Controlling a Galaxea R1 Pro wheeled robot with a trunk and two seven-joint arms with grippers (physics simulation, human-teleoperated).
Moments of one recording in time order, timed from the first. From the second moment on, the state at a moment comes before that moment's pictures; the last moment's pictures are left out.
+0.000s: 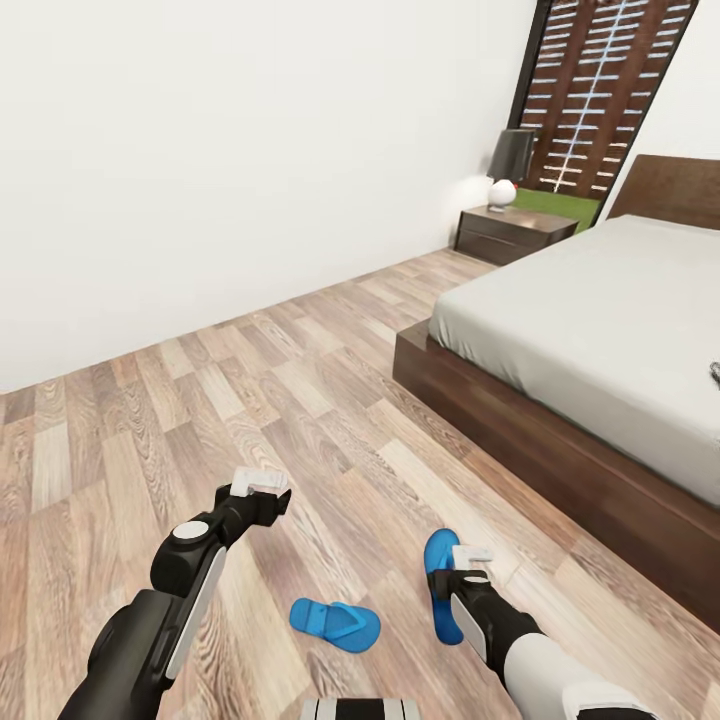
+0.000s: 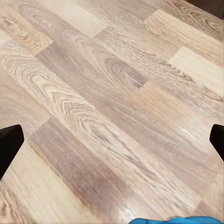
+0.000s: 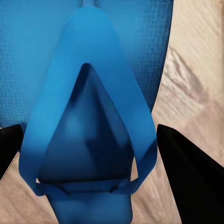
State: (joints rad) left arm -0.37 0.01 -0.13 -1.54 -0.02 0.70 -0.03; right arm -0.68 0.10 -0.01 -0.29 0.00 0.17 -0.20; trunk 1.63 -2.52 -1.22
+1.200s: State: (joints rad) left arm -0.37 0.00 -0.13 -1.19 -0.02 0.52 -0.03; right arm -0.68 0.10 0.00 -0.29 0.01 0.14 -0.21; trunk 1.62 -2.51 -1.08
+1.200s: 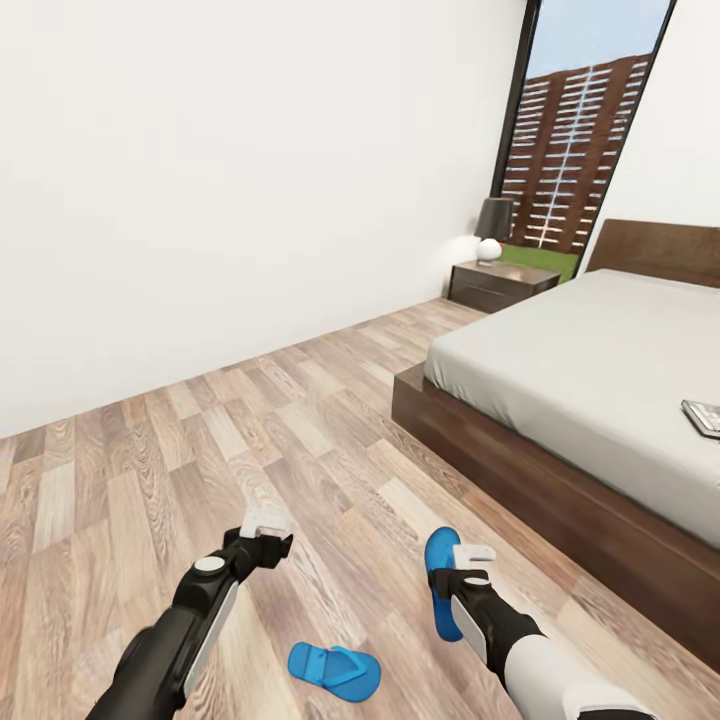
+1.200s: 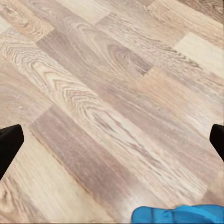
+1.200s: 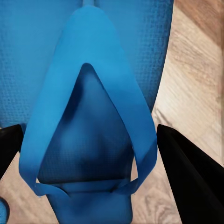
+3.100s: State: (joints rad) left arm -0.38 0.00 -0.12 -0.84 -0.02 0.22 -0.03; right arm -0.64 0.07 -0.01 -0.29 0.00 0.09 -0.22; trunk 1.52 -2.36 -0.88
